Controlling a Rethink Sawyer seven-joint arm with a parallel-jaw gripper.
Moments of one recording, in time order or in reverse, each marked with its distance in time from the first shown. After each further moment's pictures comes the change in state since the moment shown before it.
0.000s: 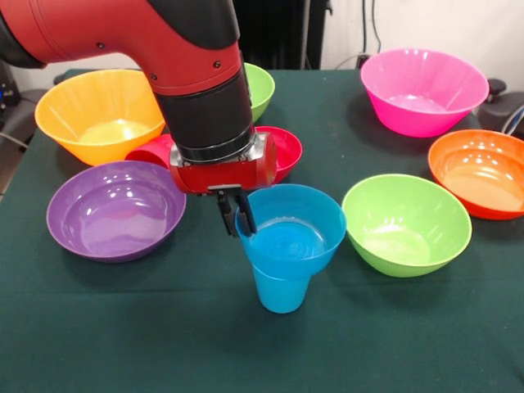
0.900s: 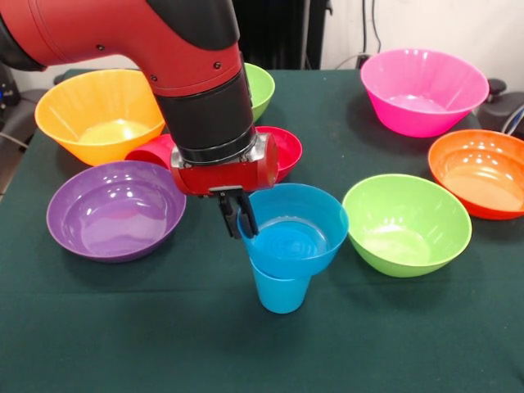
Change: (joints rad) arm -0.008 0.006 0.017 -0.002 -0.007 0.000 0.000
